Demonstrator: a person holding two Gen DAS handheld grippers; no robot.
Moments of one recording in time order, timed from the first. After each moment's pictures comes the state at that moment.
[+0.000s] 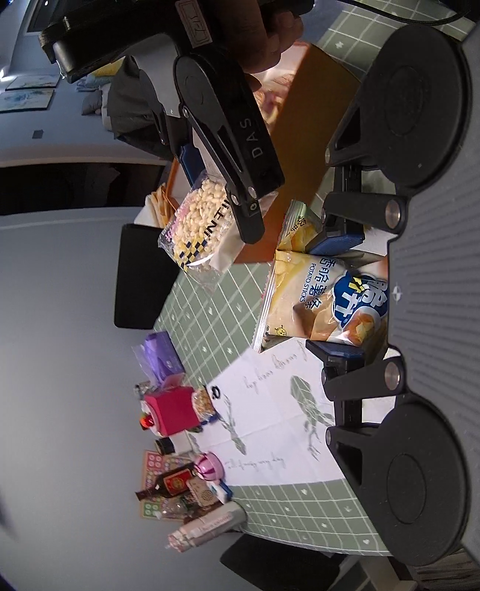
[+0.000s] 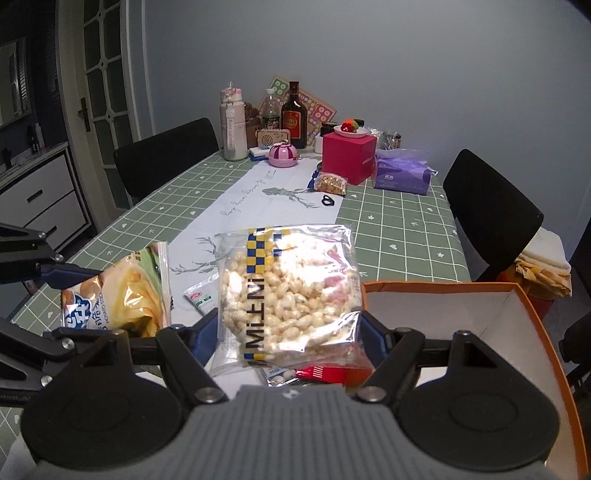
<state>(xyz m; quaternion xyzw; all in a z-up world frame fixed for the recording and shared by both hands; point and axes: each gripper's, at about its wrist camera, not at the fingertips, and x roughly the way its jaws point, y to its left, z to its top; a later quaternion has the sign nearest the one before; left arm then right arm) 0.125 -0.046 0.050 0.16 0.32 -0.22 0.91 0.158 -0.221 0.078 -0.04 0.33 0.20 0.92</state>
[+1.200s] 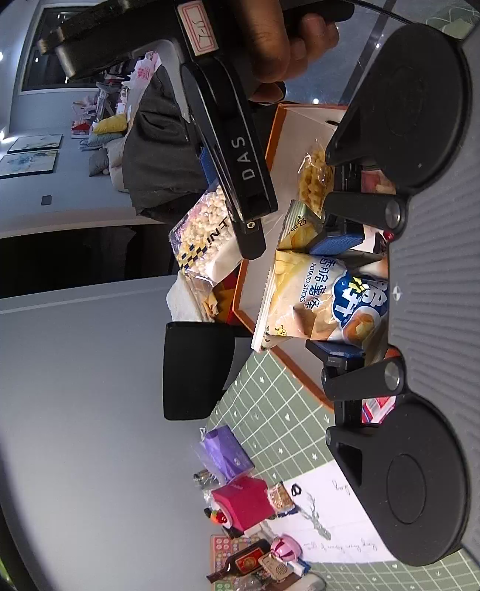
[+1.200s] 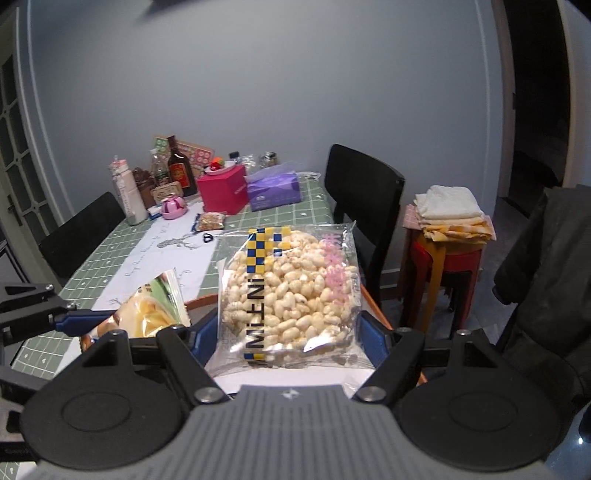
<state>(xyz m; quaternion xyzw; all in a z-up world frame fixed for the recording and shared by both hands) 0.143 -0.207 0.045 0.18 0.28 -0.31 0.89 0.149 -0.395 0.082 0.08 0.31 0.06 0.94</state>
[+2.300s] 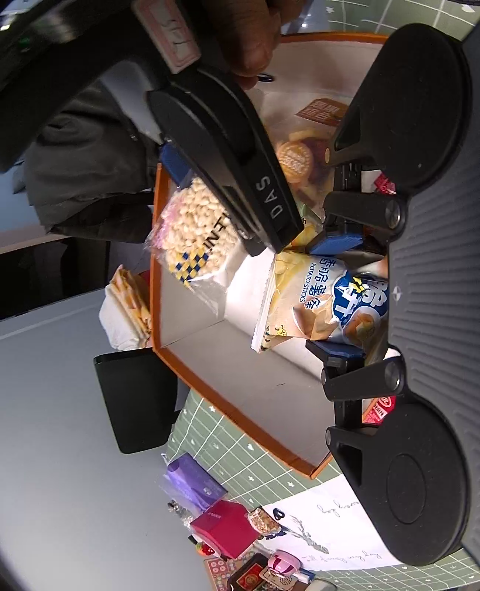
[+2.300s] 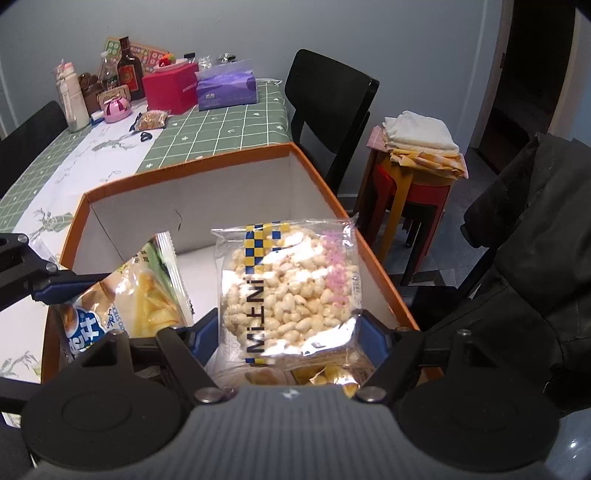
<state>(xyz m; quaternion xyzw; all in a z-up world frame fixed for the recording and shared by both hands) 0.170 -0.257 -0.032 0.28 0.34 -0.29 0.85 0.193 -0.391 -0.001 0.01 0.44 0.01 0.90</state>
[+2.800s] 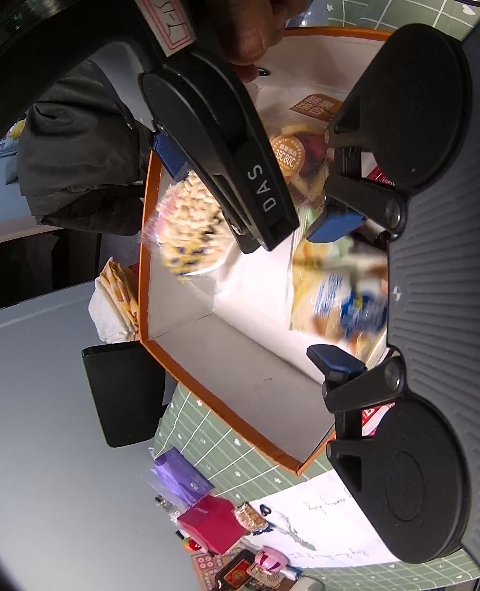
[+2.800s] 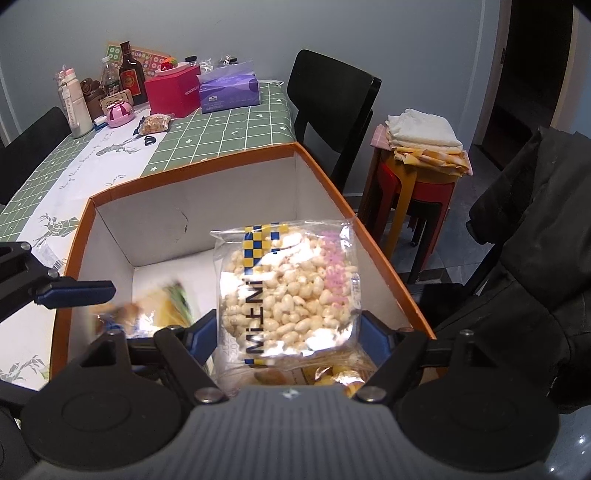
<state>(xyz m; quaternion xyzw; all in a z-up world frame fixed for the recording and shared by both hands) 0.172 -0.256 -0.031 0.28 0.35 -0.27 0.85 0.191 -0.394 0.000 0.02 0.43 0.02 0.90</state>
